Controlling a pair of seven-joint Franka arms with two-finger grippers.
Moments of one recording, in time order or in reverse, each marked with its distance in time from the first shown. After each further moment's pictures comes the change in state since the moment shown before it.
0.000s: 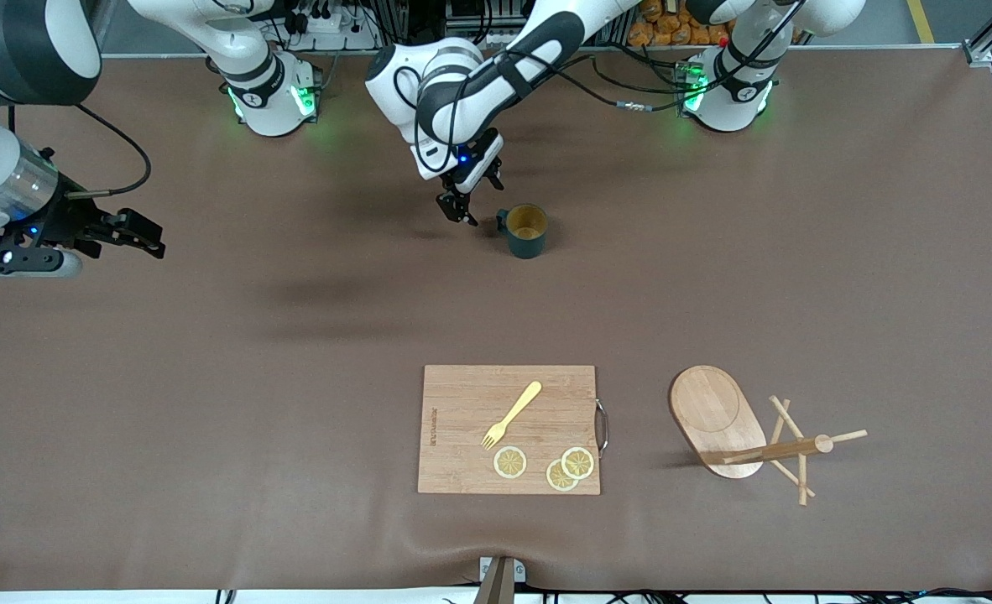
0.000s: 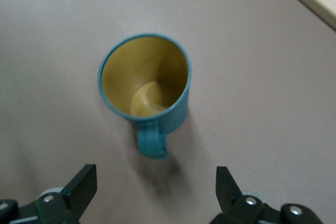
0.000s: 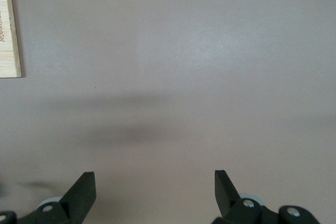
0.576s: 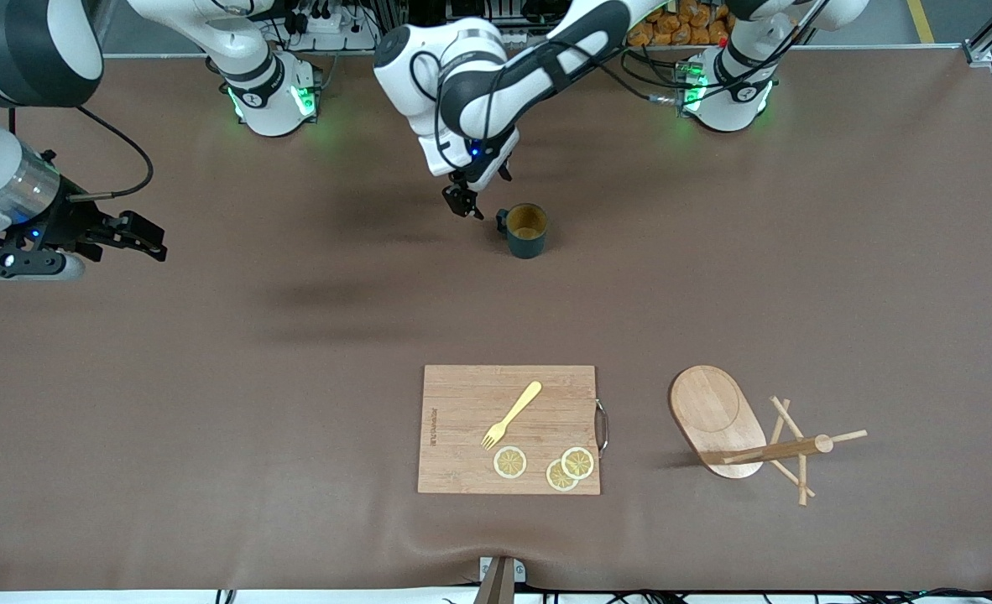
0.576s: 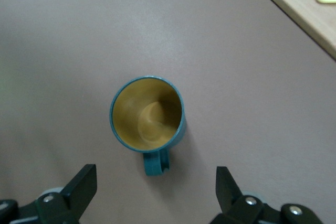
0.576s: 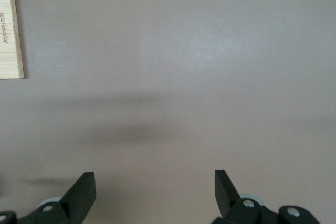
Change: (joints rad) left arm 0.173 -0.084 -0.140 -0.036 -0.007 -0.042 0.124; right arm 0.004 0.007 0.000 0.017 0.000 -0.007 0.000
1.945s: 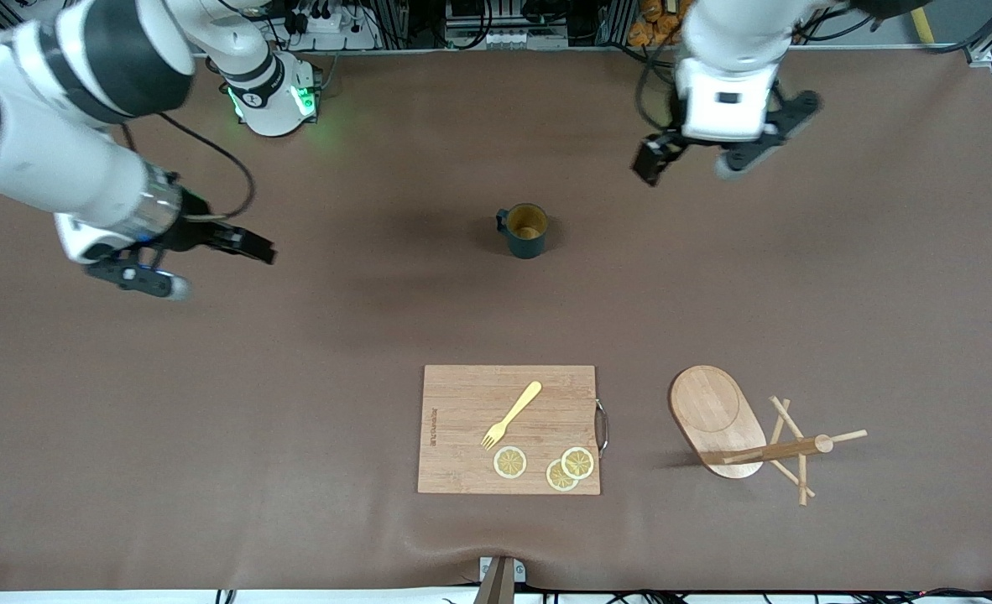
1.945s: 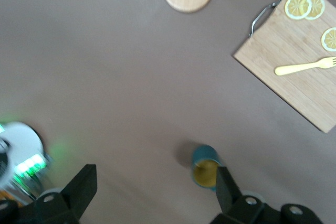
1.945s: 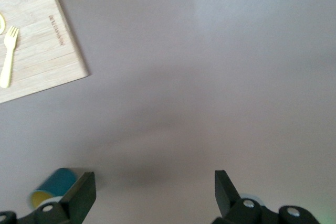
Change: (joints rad) left arm 0.859 -0.667 -0.226 -0.132 -0.602 -0.127 1.010; right arm 0.159 0.103 -0.005 0.124 0.134 -0.088 0.338
